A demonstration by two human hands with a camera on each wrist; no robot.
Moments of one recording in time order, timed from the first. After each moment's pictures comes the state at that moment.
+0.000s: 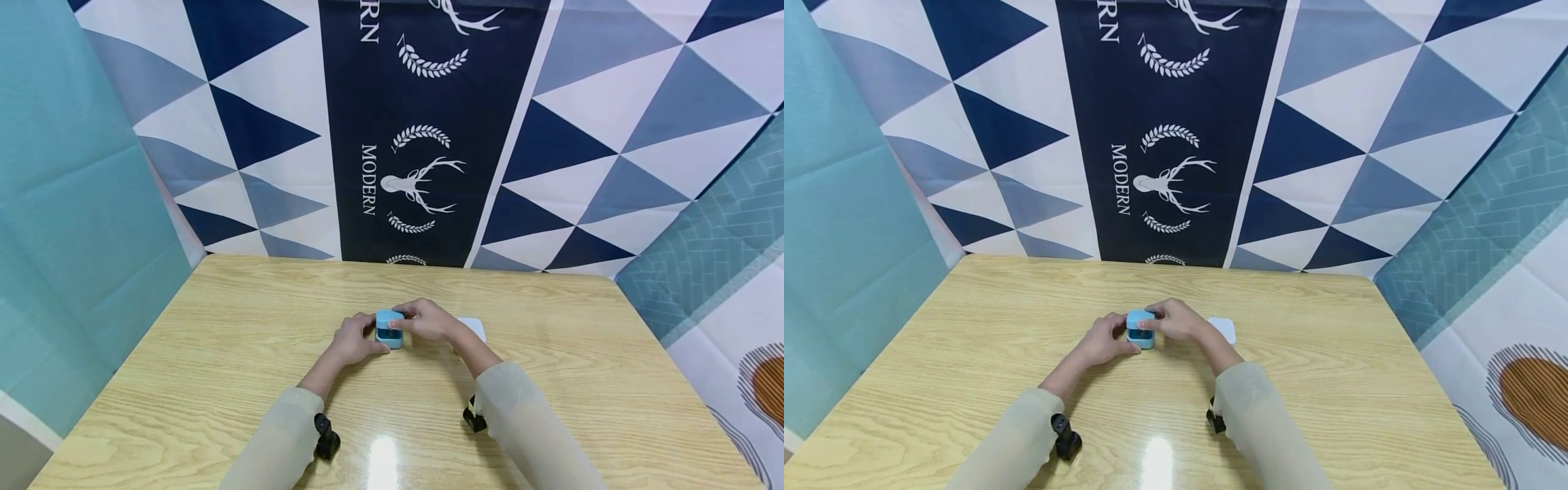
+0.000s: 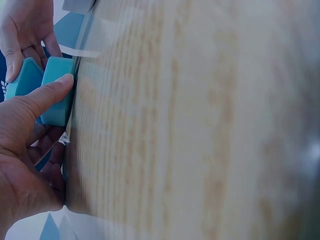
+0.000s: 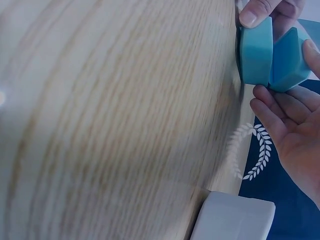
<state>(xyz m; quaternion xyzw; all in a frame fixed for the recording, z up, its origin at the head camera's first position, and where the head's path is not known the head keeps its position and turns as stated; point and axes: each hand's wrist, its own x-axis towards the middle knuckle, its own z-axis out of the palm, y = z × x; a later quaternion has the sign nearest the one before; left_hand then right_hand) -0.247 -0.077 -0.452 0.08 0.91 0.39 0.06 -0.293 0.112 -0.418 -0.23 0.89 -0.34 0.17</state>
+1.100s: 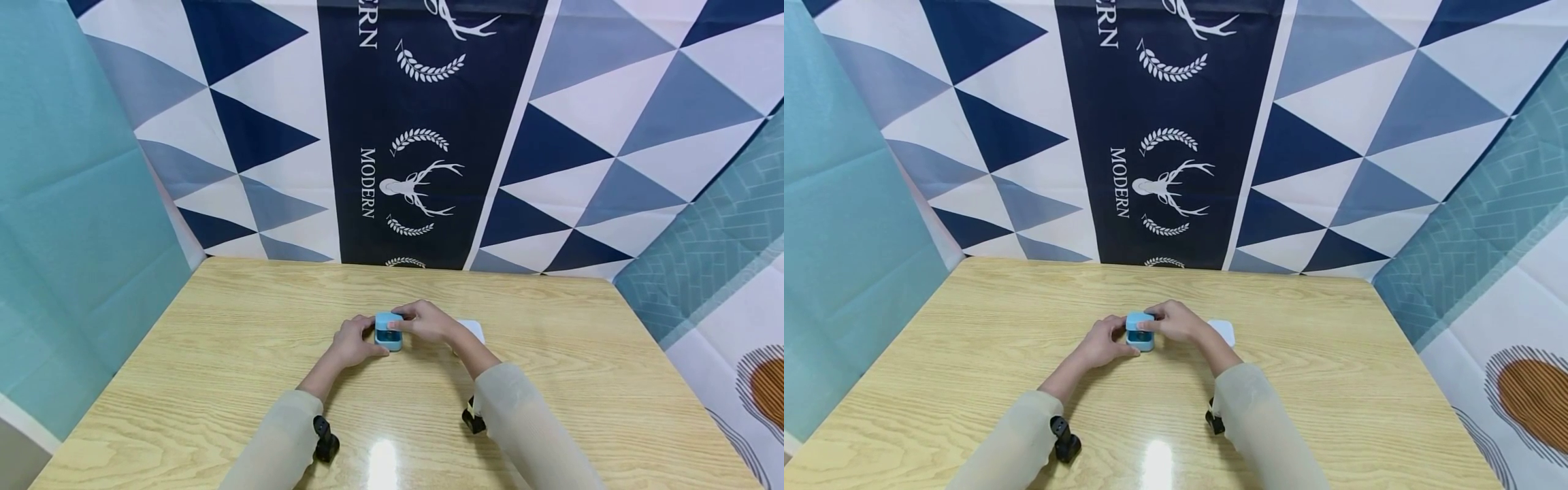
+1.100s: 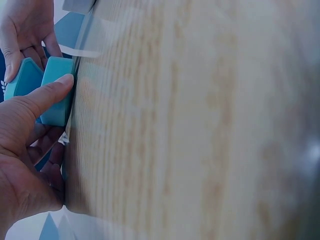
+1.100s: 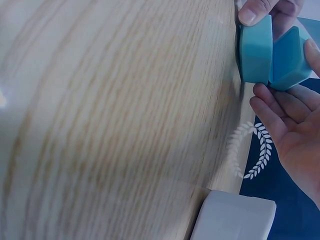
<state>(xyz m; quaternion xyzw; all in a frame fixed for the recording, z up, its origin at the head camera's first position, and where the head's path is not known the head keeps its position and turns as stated) -0.245 -0.077 -0.452 0.09 0.91 0.40 0.05 -0.292 0.113 -0.418 -0.23 0.89 -0.35 0.18</state>
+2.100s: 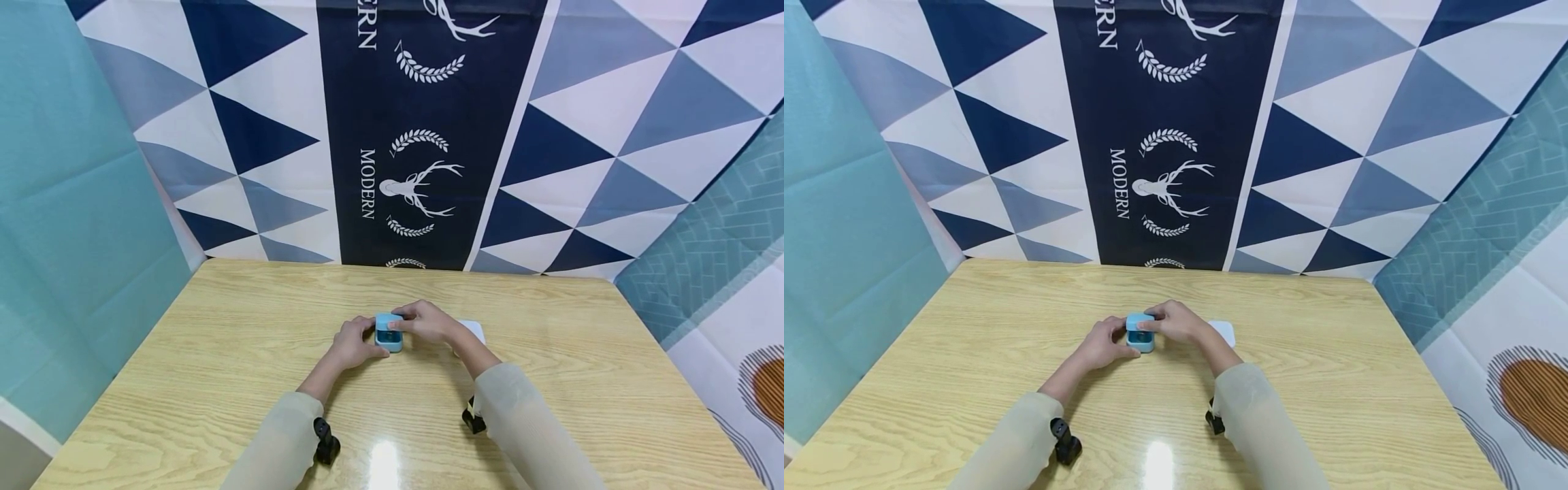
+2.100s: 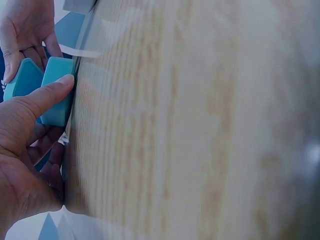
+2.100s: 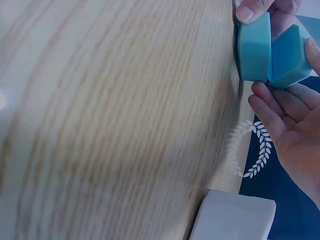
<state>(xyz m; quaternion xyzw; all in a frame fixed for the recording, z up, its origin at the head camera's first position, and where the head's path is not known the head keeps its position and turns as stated) -0.244 -0.077 -0.451 0.08 0.91 0.40 0.05 -0.294 0.113 -0.416 -0.22 0.89 -0.35 0.18</state>
